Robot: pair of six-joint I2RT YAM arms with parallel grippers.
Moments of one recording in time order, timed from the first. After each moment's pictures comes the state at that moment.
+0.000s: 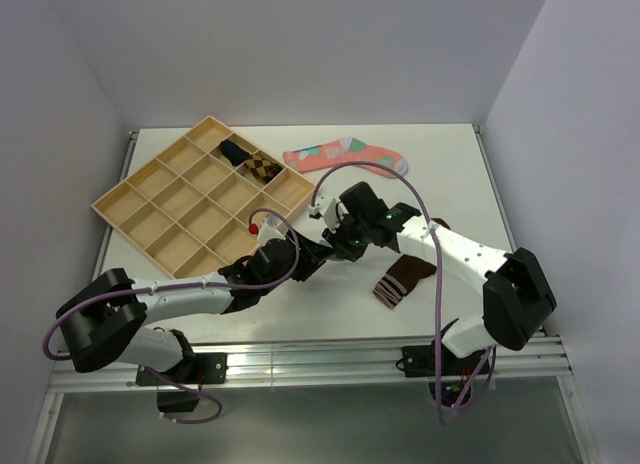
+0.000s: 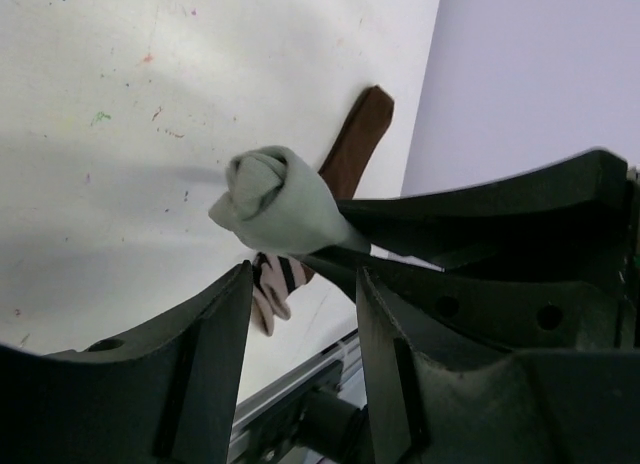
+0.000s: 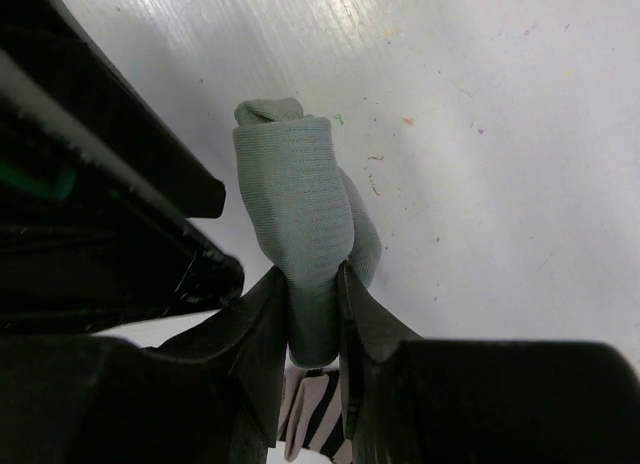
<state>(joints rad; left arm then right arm) -0.99 1.37 0.58 0.35 -0.25 -1.48 0.69 1.45 1.02 -0.56 -0.23 -0.32</state>
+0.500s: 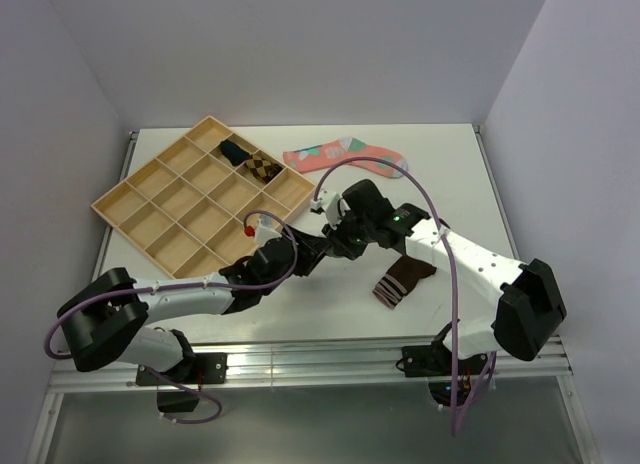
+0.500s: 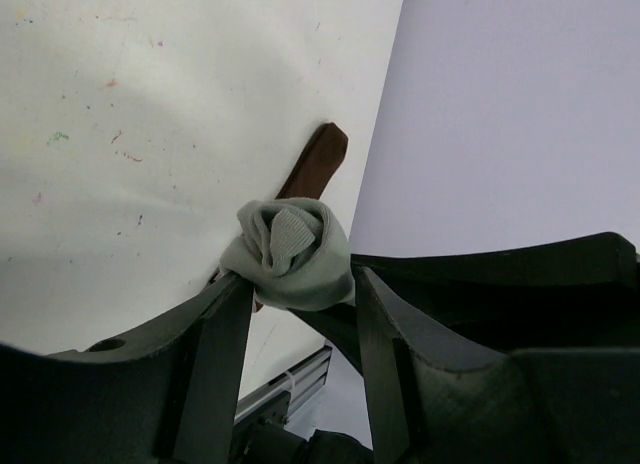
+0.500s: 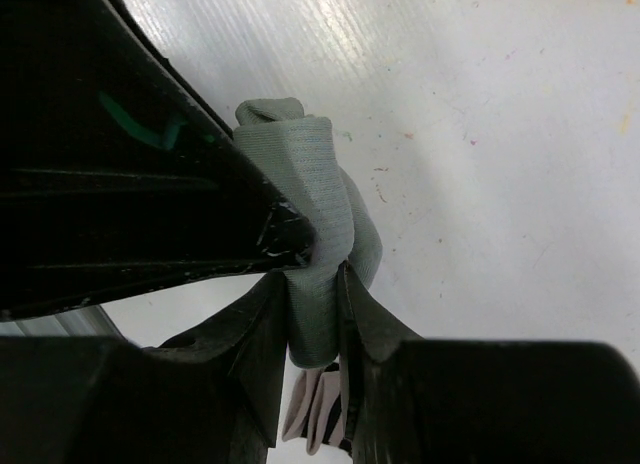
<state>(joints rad) -1.00 1.37 0.58 0.41 -0.34 -1.59 0.70 1.37 1.04 -0.58 -0.23 -0.25</state>
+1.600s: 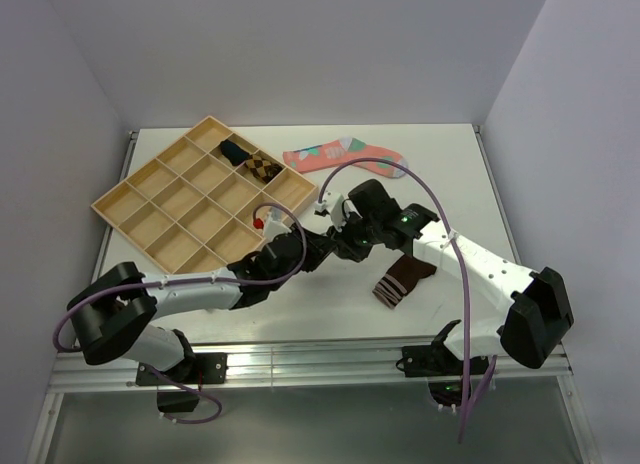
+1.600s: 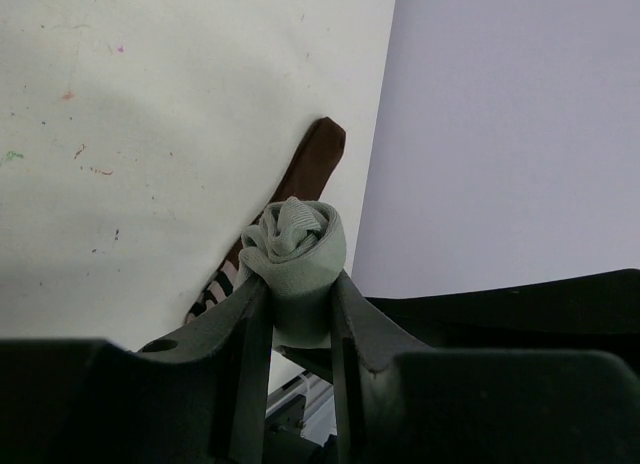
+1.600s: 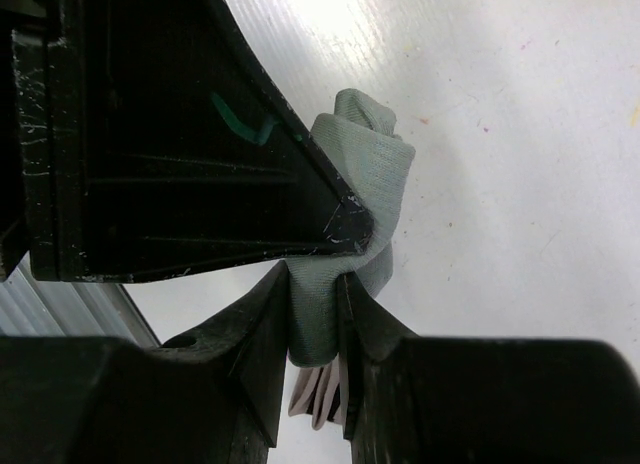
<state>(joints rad) -1.00 1.43 0.65 0.42 -0.34 -1.51 0.70 1.32 1.05 -0.64 -0.27 -0.28</state>
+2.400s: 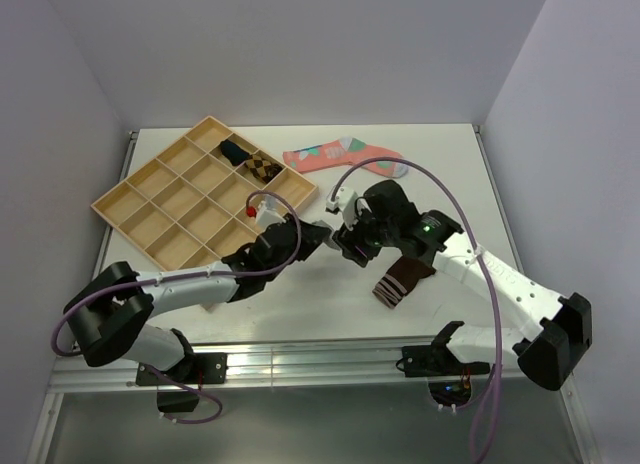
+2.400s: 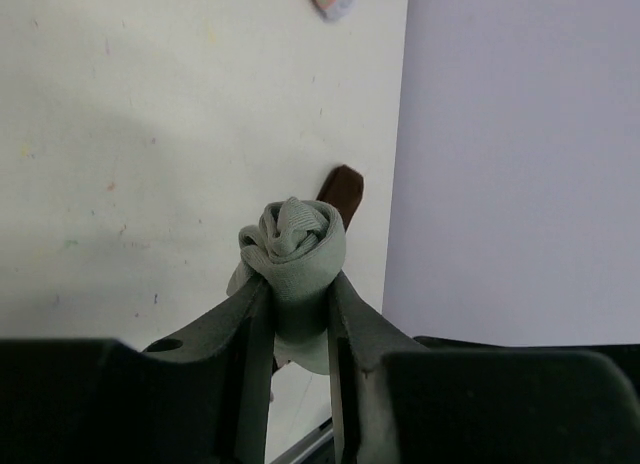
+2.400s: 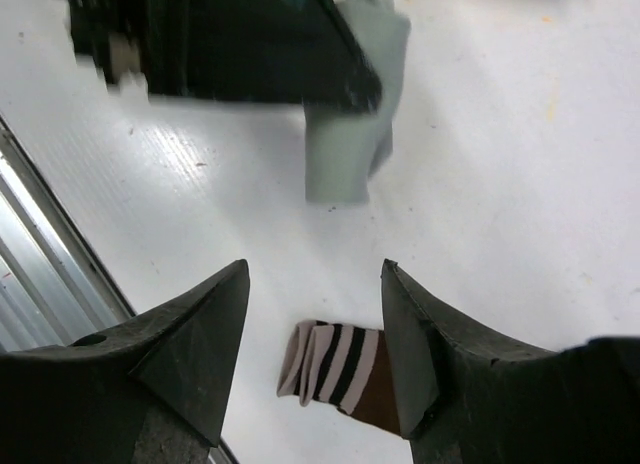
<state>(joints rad) -0.94 1.43 0.67 0.40 -0.35 -1.37 0.71 1.19 1.04 -0.67 -0.20 -0.28</state>
